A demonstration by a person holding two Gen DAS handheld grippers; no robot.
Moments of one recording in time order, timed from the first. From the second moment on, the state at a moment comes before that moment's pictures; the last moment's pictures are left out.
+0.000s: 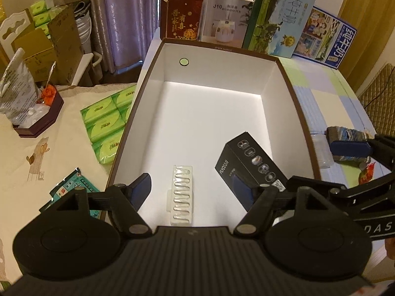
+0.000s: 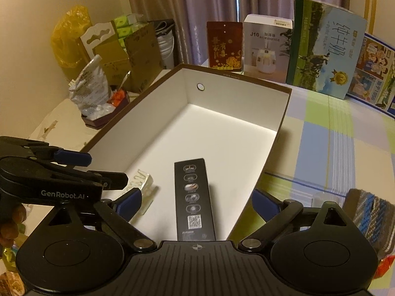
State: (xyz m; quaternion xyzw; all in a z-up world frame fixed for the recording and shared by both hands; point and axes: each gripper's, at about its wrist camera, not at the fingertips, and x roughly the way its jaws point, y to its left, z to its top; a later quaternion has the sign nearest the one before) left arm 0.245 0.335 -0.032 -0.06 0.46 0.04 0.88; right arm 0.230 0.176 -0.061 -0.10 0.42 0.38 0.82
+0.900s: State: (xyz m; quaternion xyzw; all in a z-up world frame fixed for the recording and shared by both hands) left arm 0.174 0.226 -0.006 -0.09 0.45 0.09 0.88; right arm 0.214 0.056 -0.030 -0.07 0.41 0.43 0.80
